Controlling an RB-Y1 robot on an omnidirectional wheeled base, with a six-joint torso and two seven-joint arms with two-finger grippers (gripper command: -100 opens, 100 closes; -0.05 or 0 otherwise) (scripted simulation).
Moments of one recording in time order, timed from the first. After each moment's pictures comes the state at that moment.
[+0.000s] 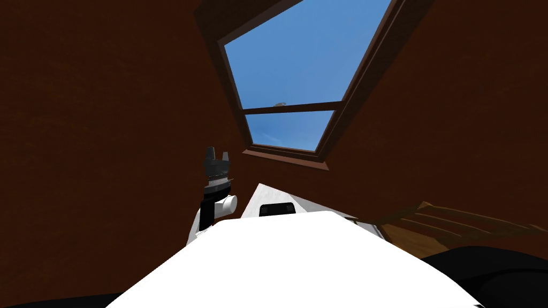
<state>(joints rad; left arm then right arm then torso) 0.45 0.01 0.03 -2.34 -0.03 -0.38 0.04 0.75 -0.76 0.19 -0.52 0.84 -0.64 -0.05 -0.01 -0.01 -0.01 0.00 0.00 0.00</state>
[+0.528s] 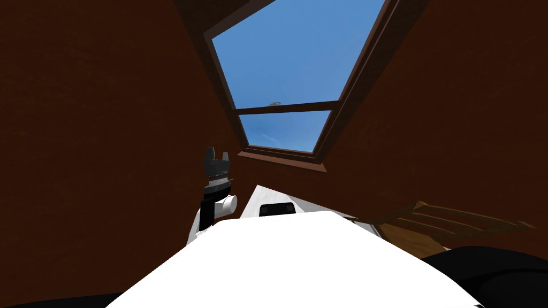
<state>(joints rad) 0.45 0.01 0.03 -2.34 -0.03 -0.38 0.04 0.75 -0.71 0.20 -0.48 0.77 -0.62 0.08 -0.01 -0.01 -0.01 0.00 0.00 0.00</state>
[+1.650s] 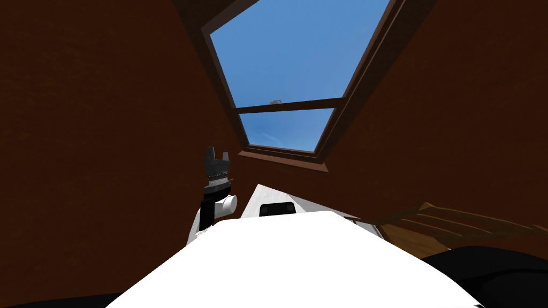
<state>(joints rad) 0.45 0.01 0.03 -2.34 -0.03 -0.38 0.04 0.74 -0.72 0.19 -0.48 0.78 -0.63 0.07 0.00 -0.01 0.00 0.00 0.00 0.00</state>
